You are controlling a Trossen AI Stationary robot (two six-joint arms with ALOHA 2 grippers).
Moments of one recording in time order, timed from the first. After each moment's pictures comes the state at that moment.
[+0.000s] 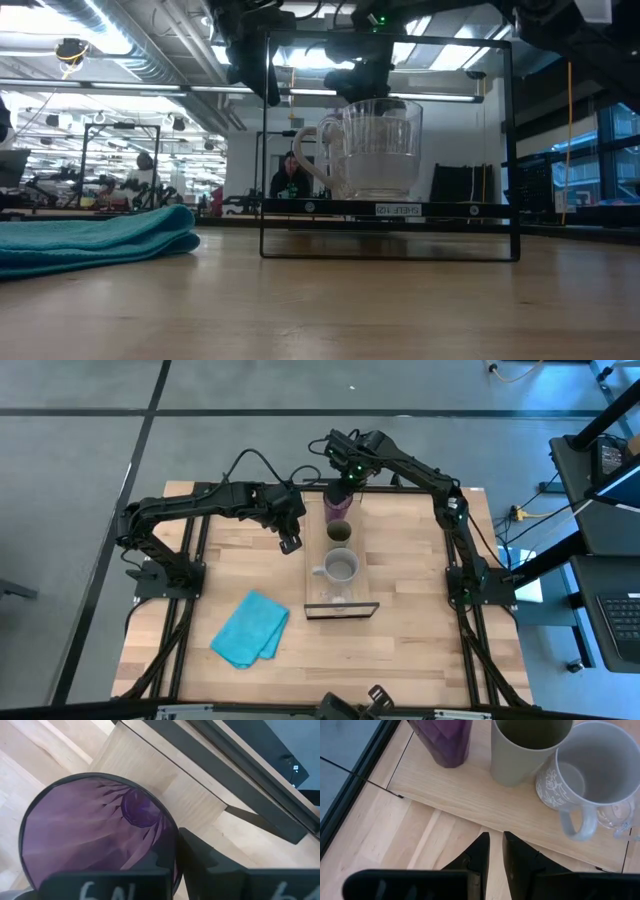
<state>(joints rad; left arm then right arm) 0.29 1.52 1.41 -0.90 -0.04 -0.13 -0.53 2.20 2.34 -1.46 0.00 0.32</state>
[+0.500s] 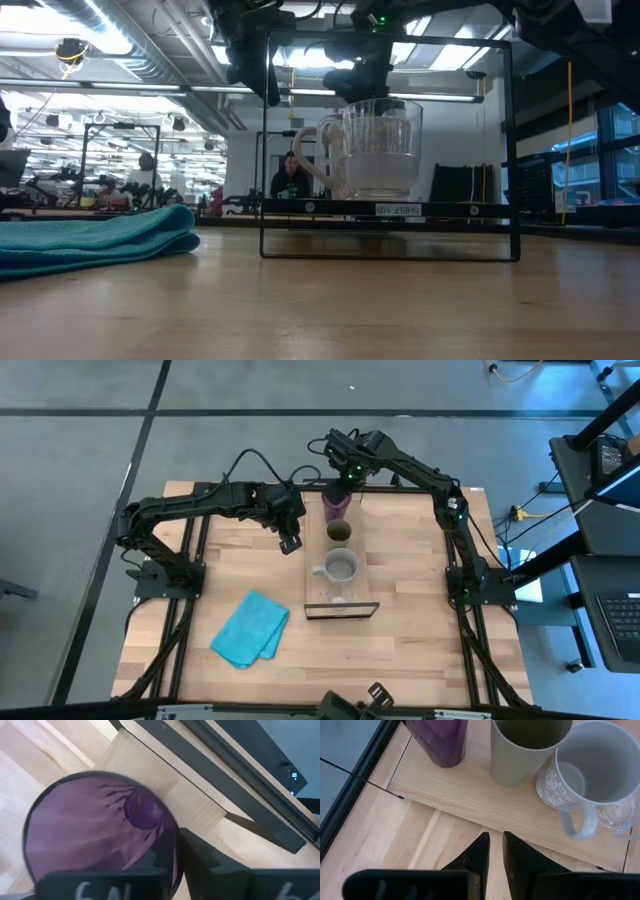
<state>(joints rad) 0.29 1.52 1.41 -0.90 -0.04 -0.12 -0.53 2.20 2.34 -1.44 0.01 0.30</state>
